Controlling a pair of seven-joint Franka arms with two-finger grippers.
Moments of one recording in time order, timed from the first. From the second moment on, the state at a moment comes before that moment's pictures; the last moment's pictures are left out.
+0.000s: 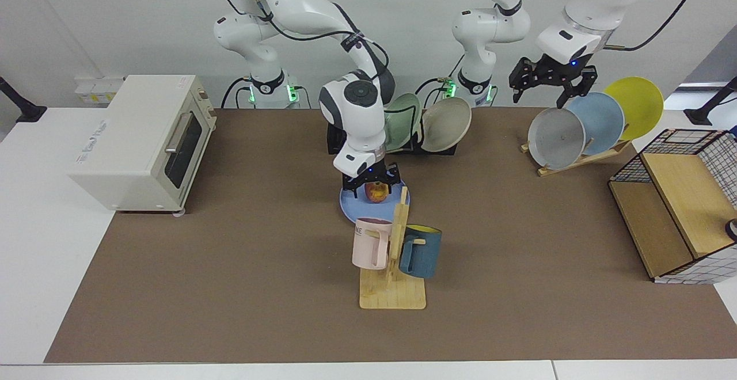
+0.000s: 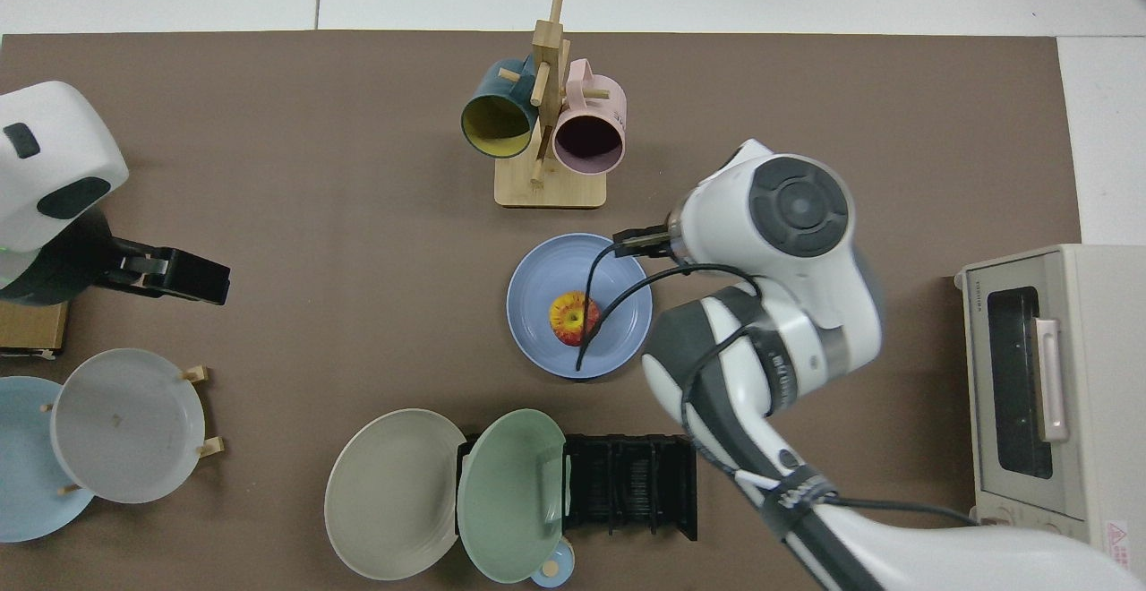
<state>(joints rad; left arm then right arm) -0.02 -0.01 -0.12 -1.50 -0.03 1.44 0.05 0.44 0.25 -0.05 -1.81 0.04 2.21 0.30</state>
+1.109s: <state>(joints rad) -0.03 0.01 -0.09 -1.46 -0.03 1.44 0.04 0.01 0.00 -0.05 -1.66 -0.02 1.64 -0.12</state>
